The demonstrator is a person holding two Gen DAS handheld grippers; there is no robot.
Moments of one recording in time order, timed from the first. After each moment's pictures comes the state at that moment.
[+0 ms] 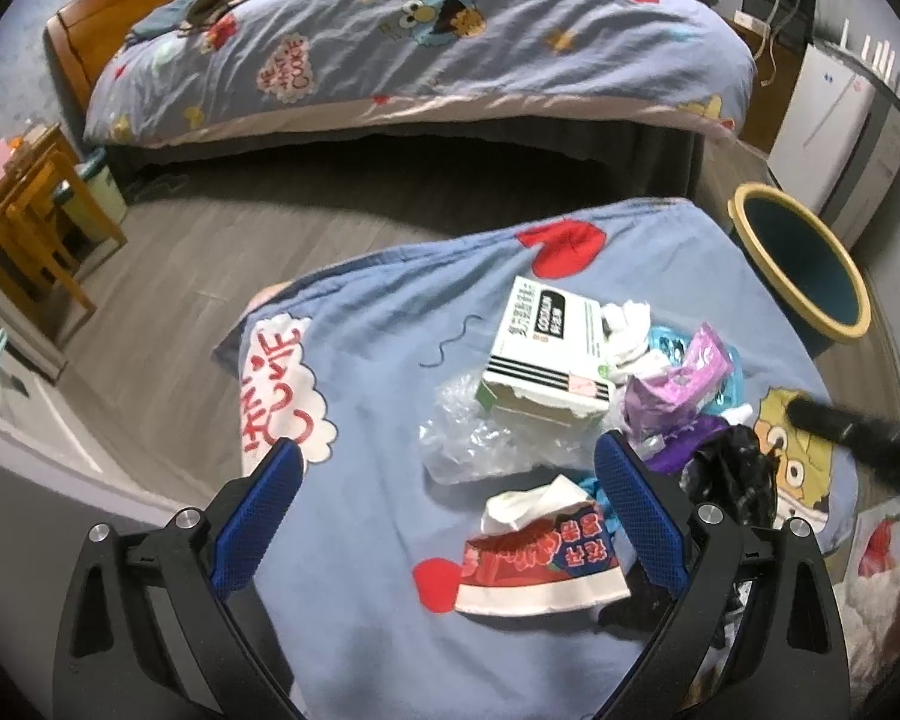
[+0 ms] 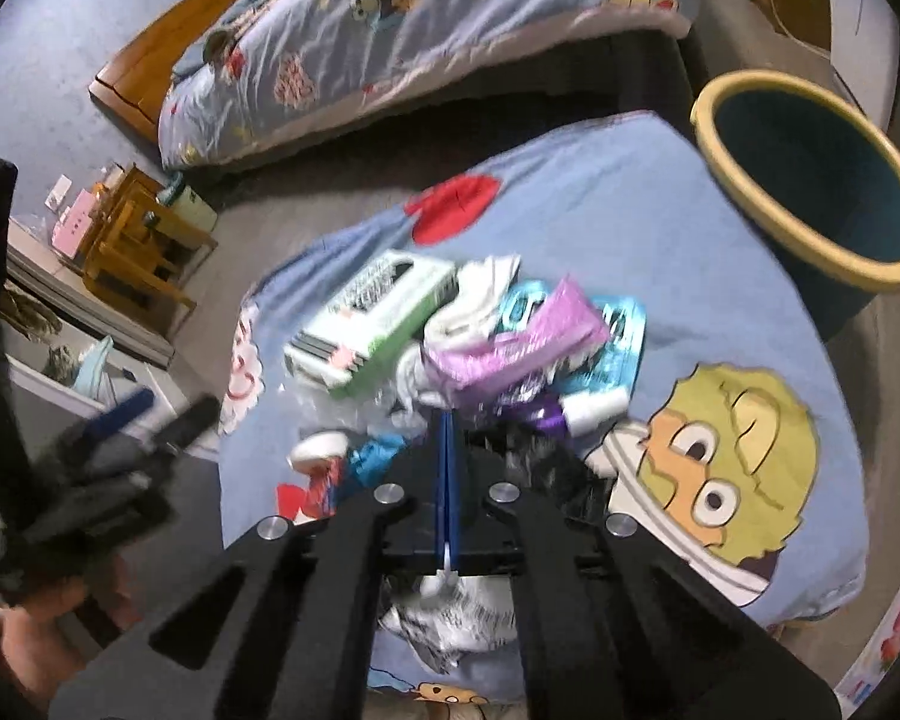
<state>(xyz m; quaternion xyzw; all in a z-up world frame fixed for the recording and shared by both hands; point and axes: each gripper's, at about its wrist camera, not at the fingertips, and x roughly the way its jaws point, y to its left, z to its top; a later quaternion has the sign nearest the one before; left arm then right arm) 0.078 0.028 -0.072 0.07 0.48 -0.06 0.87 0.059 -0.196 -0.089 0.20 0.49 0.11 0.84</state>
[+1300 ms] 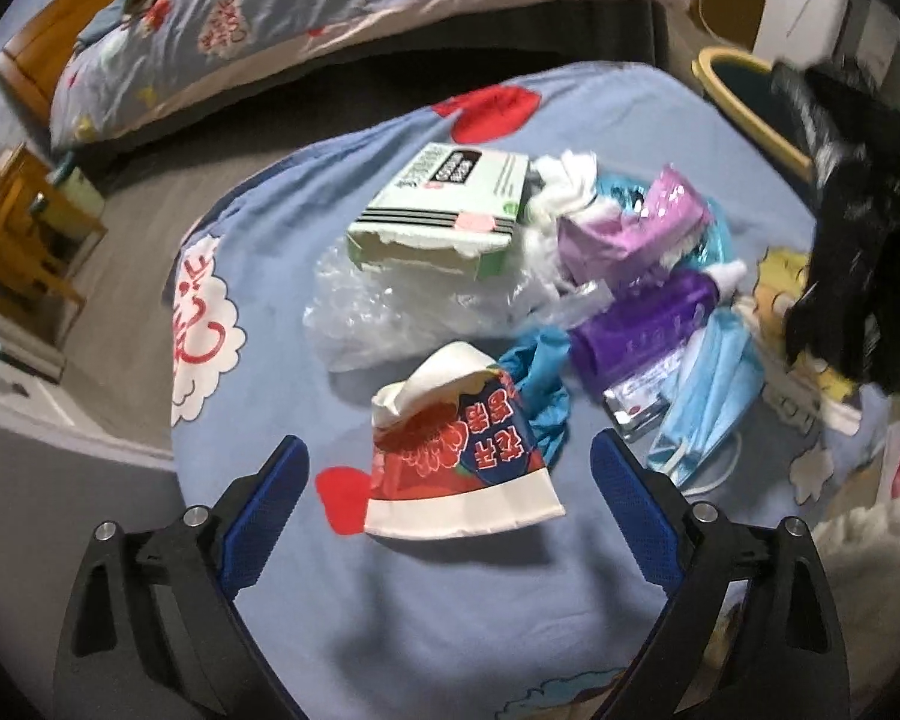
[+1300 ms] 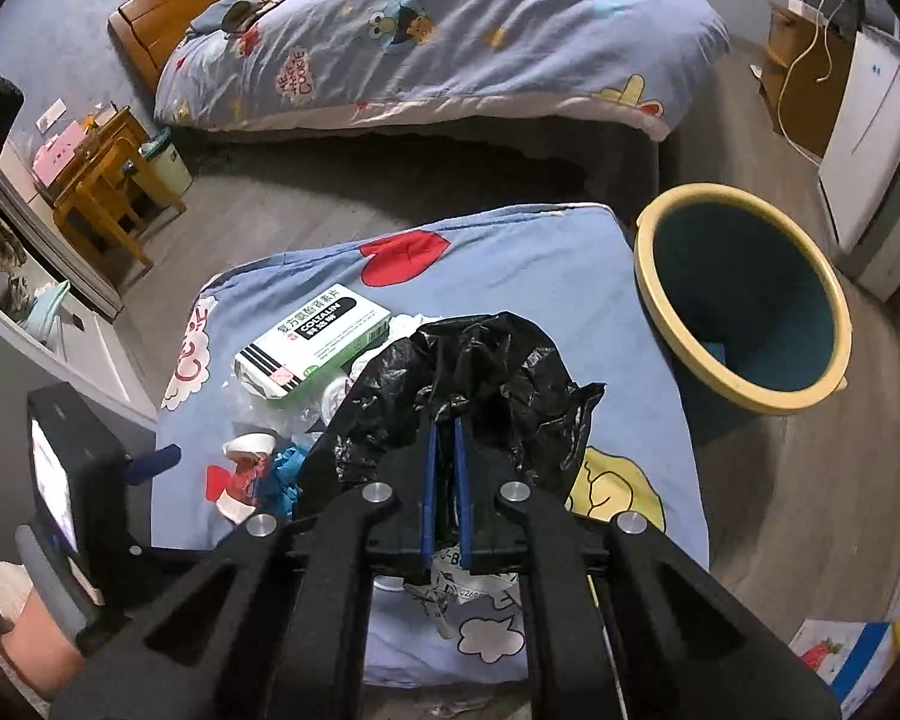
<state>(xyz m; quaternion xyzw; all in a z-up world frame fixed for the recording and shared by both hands) 0.046 -0.026 -0.132 0.14 0.55 -0.07 0.82 0.060 -0.219 -0.046 0.05 0.48 0.09 0.87</state>
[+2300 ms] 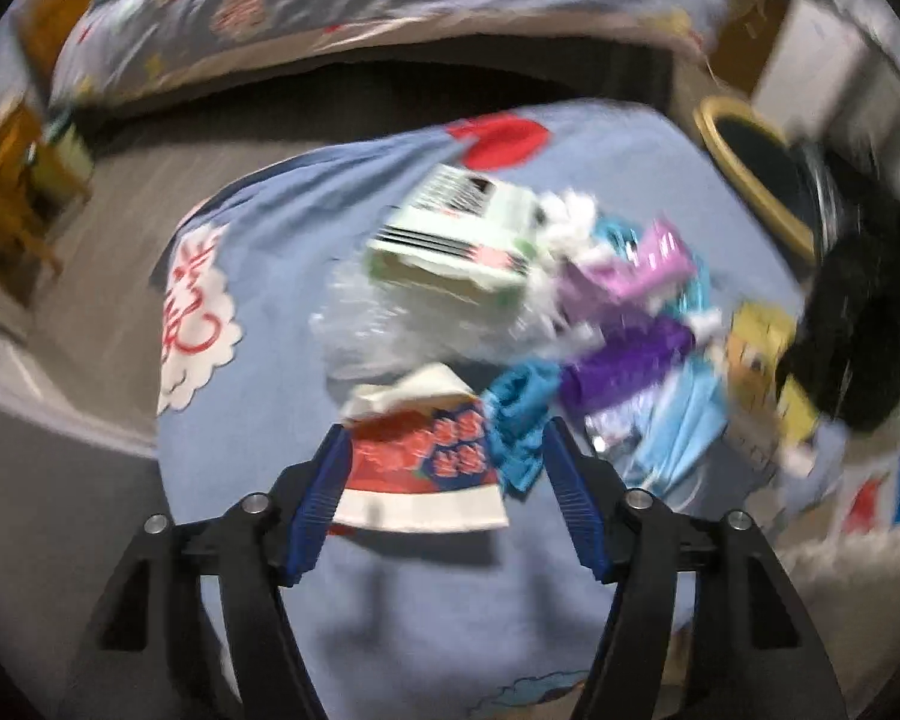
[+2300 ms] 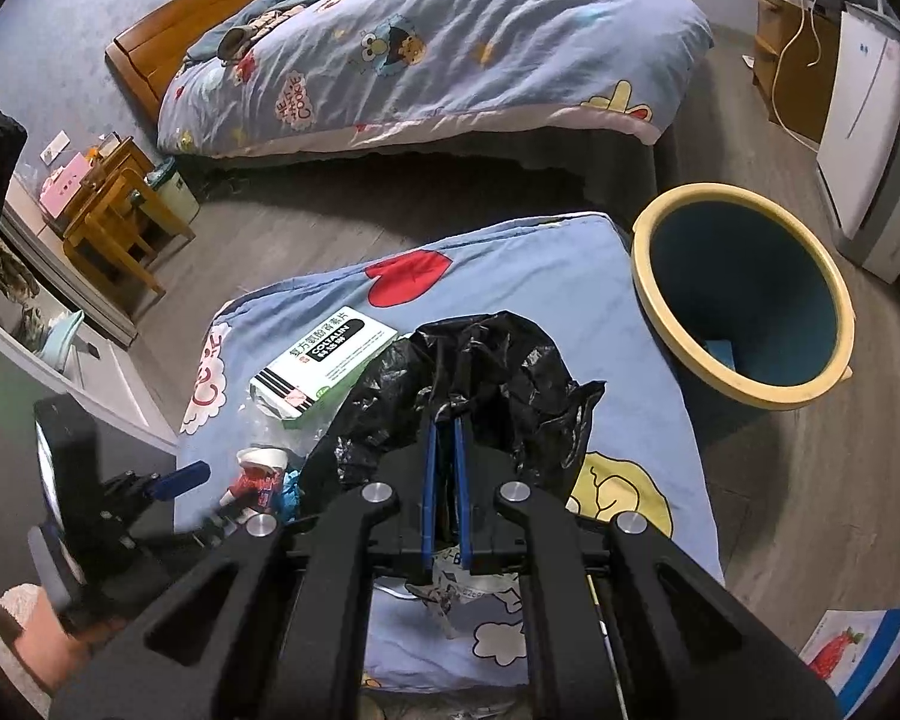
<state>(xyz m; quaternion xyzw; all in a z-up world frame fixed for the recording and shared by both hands) 0.047 -0.018 -0.119 0.09 0.55 -0.09 0.83 0.058 -0.230 -0.040 0.09 0.47 0.09 0.87</state>
